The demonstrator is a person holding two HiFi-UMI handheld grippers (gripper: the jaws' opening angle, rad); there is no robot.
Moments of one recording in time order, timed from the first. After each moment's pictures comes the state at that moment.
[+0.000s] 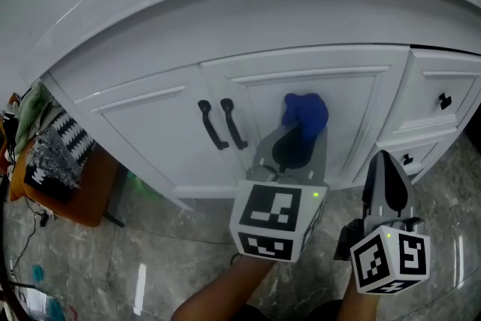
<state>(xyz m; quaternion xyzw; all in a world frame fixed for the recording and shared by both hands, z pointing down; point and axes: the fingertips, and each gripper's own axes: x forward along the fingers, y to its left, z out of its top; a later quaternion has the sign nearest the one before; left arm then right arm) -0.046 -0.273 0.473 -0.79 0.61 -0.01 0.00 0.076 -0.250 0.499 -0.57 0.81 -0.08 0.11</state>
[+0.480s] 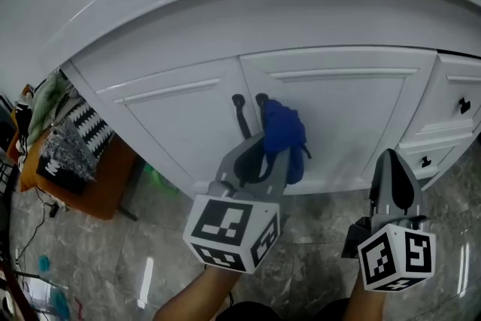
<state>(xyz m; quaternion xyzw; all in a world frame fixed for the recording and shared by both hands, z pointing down) -0.143 -0.225 0.478 -0.75 0.66 -0.03 0.00 0.039 -0.245 0.497 -0.55 0.83 -0.08 0.11</state>
